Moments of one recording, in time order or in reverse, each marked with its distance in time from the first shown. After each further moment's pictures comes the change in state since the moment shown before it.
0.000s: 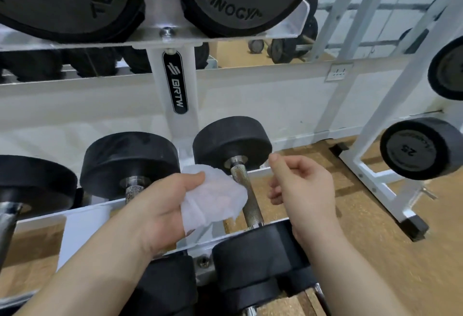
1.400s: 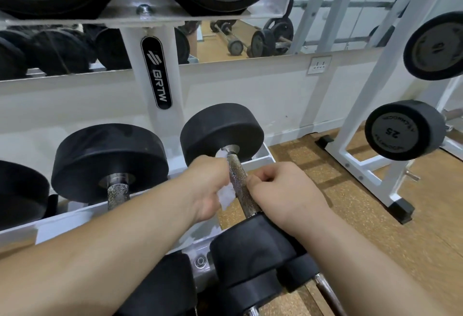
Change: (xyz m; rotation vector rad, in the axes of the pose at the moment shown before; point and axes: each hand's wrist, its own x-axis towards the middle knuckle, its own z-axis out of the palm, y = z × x) left_hand 0.055 -0.017 0.056 0.223 0.061 0.128; right_hand -0.014 0.012 0.007 -0.815 -0.164 -0.047
